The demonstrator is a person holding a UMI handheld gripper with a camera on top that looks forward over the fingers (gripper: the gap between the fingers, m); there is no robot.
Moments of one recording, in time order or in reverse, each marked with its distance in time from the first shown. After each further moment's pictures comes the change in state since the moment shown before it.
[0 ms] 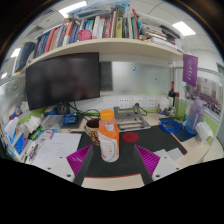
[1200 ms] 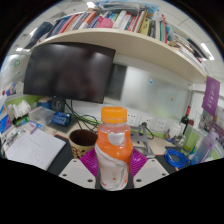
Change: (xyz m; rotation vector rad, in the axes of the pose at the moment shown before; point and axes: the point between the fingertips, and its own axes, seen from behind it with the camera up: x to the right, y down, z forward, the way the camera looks) arm 0.015 -0.044 0.136 0.130 -0.035 -0.267
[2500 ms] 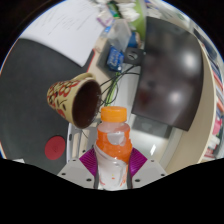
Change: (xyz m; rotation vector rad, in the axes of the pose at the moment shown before) arm 0.025 -0.057 0.090 -0.072 -0.003 -1.627
